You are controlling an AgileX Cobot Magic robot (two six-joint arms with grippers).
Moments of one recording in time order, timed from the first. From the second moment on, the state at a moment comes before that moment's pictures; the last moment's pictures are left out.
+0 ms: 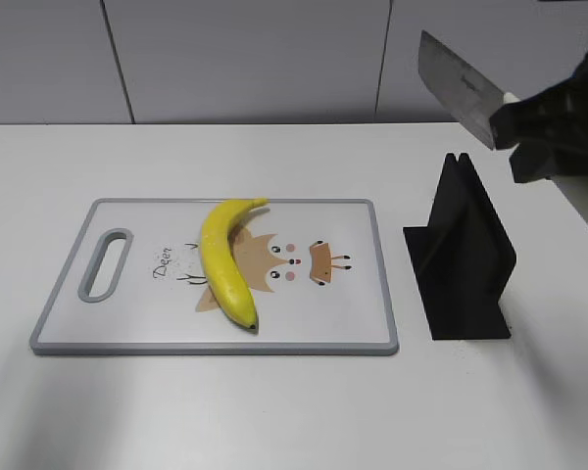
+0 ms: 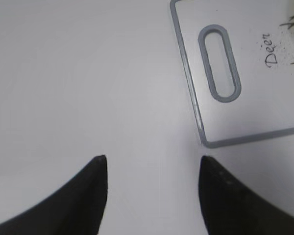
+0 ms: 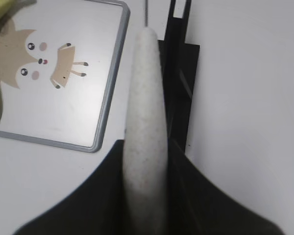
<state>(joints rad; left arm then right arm) -0.31 1.24 -1.10 0.17 1.11 0.02 0.49 1.27 -1.00 -0.13 0.82 0.44</state>
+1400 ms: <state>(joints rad) -0.31 0.33 -0.55 0.12 1.08 0.02 0.49 1.35 -0.82 -0.21 0.68 0.62</state>
